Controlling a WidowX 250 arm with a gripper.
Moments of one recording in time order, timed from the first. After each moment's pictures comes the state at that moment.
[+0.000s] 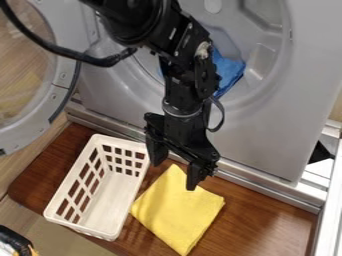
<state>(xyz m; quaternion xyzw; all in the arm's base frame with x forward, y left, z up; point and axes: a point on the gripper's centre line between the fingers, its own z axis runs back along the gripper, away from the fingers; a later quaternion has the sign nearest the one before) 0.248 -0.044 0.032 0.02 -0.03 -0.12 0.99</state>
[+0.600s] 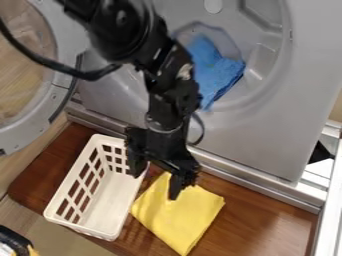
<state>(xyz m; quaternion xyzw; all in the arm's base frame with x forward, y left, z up) 0.235 -0.020 0.013 0.05 -0.02 -0.05 1.00</state>
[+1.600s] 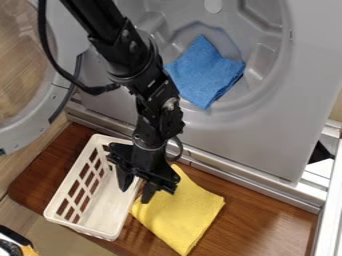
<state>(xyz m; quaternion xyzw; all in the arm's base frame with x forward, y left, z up) 0.237 0.013 -0.033 0.10 0.01 0.01 1.00</state>
